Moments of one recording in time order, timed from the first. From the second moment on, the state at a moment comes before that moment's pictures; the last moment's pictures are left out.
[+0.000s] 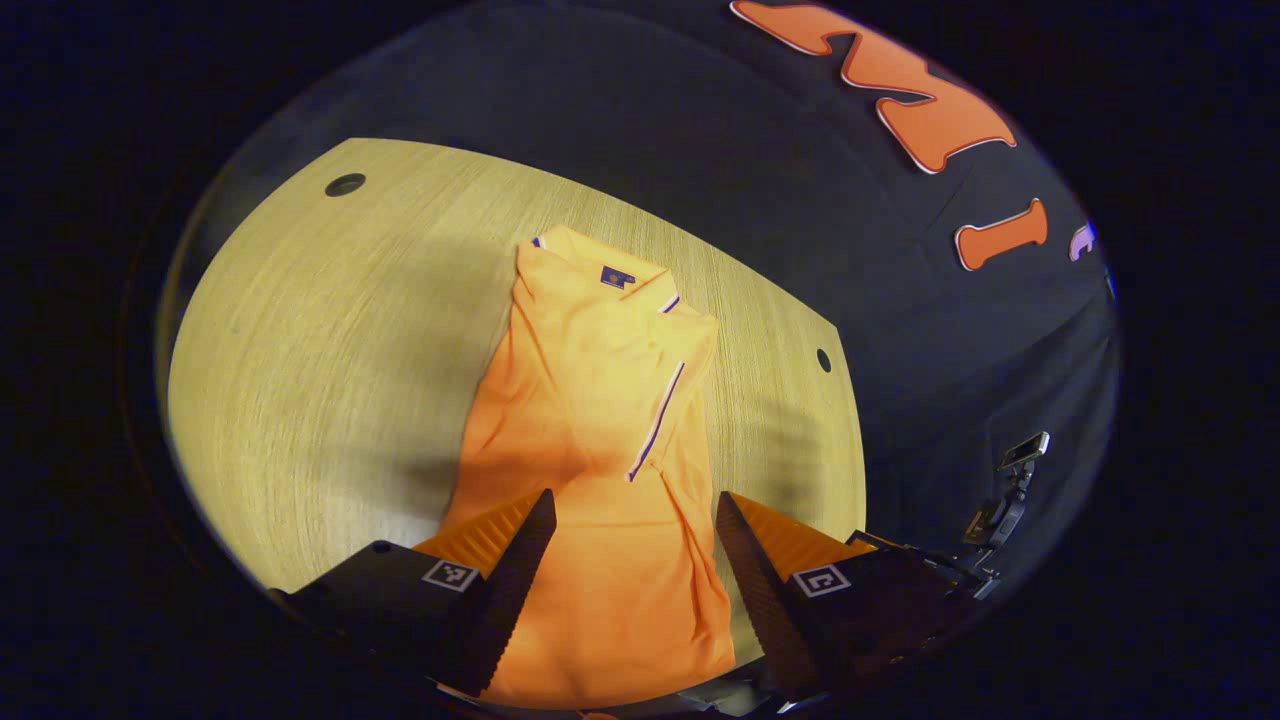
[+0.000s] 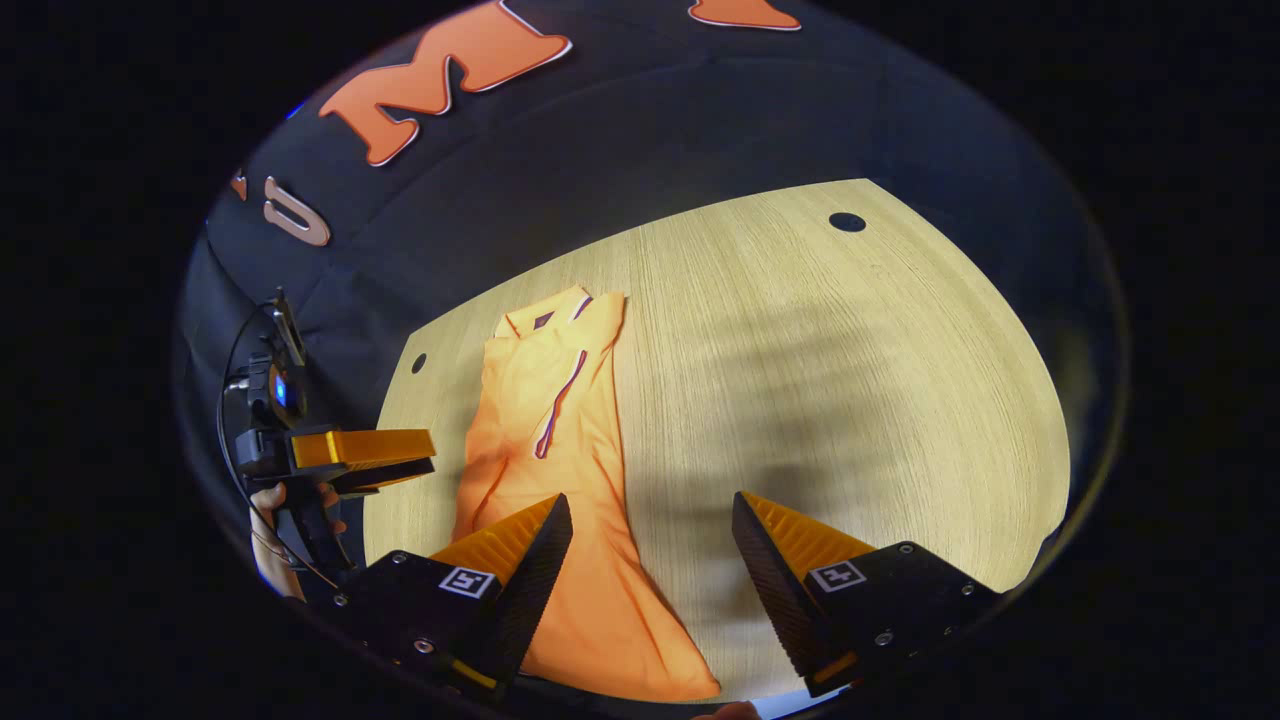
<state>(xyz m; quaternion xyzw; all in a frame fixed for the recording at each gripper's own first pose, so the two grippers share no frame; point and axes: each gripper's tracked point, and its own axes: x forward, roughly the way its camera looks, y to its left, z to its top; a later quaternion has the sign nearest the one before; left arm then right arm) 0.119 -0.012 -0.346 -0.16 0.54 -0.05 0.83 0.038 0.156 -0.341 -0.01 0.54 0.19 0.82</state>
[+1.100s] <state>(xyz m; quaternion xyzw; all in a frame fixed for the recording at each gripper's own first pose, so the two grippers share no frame) -0.138 0.097 -0.352 0.00 0.60 0.00 0.80 -0.148 0.129 -0.375 -0.22 0.61 0.21 0.73</state>
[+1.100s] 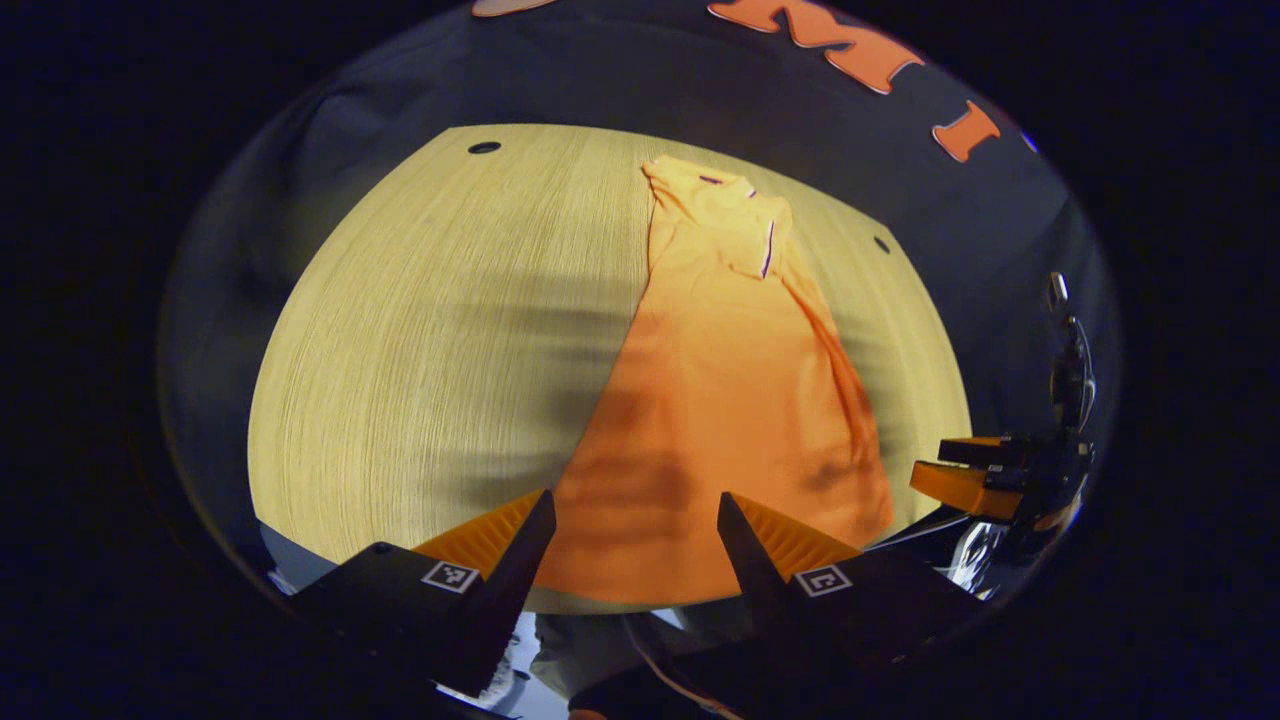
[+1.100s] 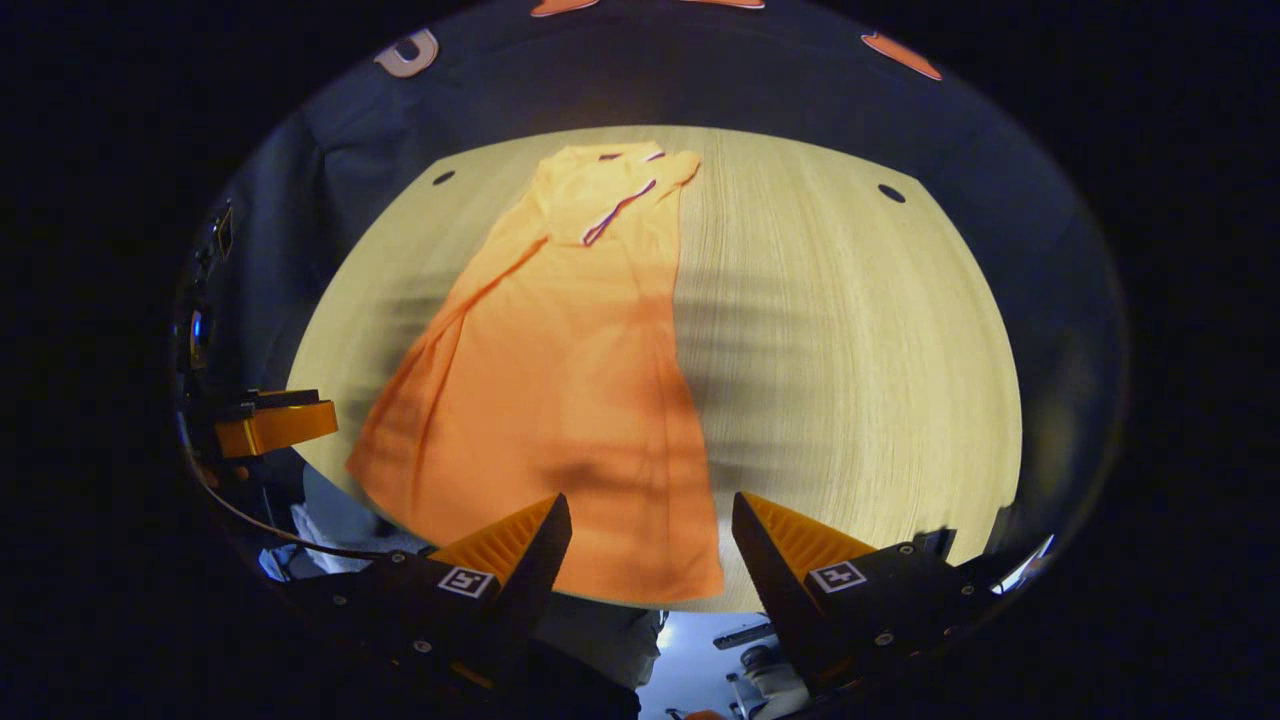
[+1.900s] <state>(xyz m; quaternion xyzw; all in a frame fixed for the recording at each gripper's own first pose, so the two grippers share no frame) -0.187 0.107 -0.437 0.10 0.67 0.03 0.74 -0.190 0.084 -0.441 -0.29 0.67 0.17 0.67</state>
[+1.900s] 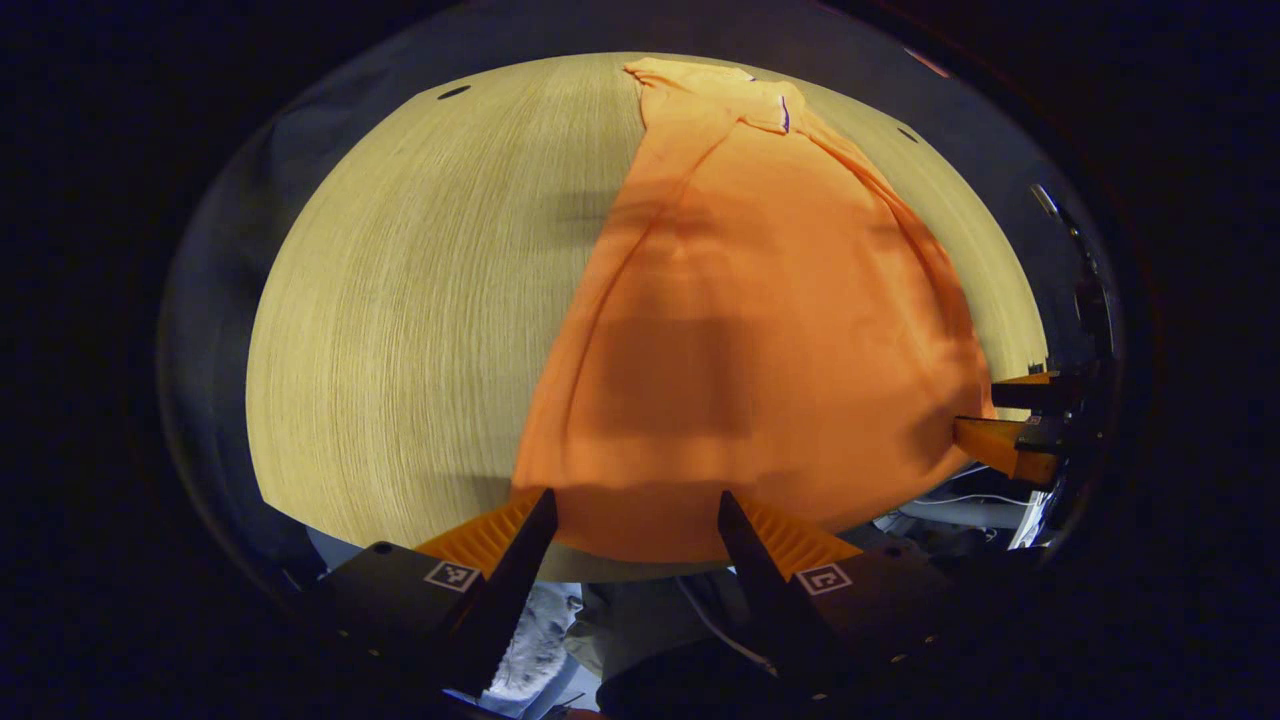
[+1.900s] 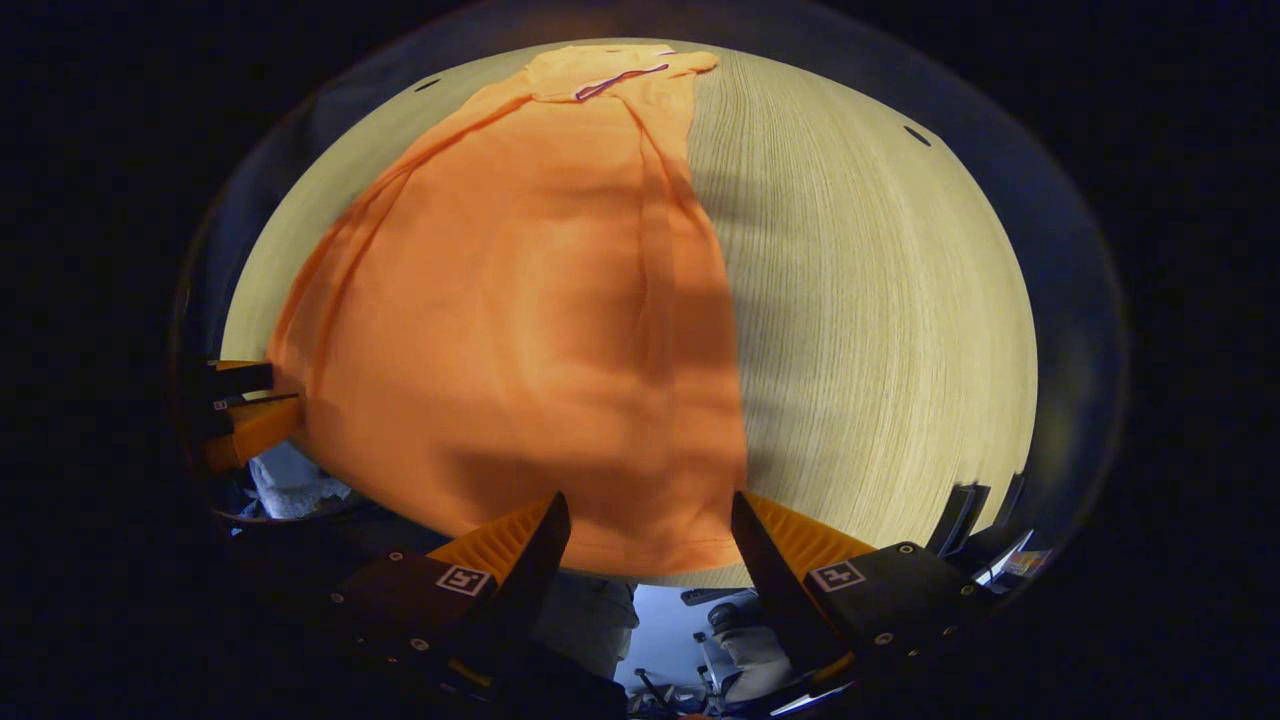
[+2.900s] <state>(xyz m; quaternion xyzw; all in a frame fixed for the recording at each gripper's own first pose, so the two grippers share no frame) -0.179 0.083 -0.444 0.08 0.64 0.00 0.76 -0.211 0.105 -0.440 -0.22 0.69 0.18 0.67</state>
